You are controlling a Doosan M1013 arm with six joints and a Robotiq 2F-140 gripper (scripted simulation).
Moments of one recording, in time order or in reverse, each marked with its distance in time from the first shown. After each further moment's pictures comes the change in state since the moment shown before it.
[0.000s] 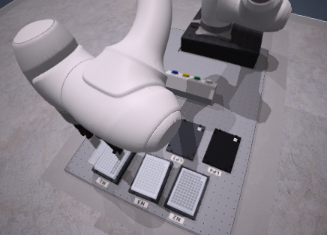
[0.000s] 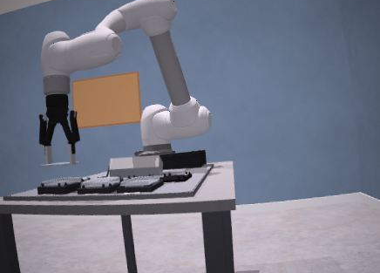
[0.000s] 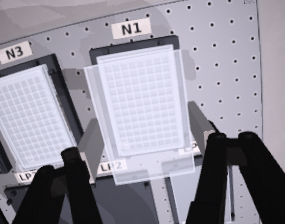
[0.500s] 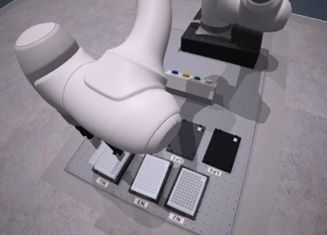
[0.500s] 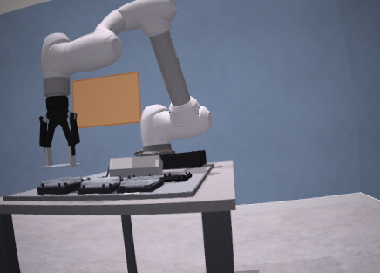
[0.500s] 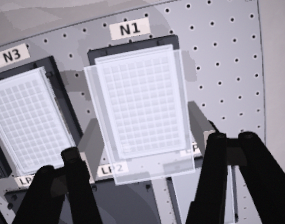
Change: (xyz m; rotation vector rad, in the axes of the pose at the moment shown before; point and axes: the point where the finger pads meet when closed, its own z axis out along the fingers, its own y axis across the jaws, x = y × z) arm 0.000 0.000 0.006 0.000 0.000 0.018
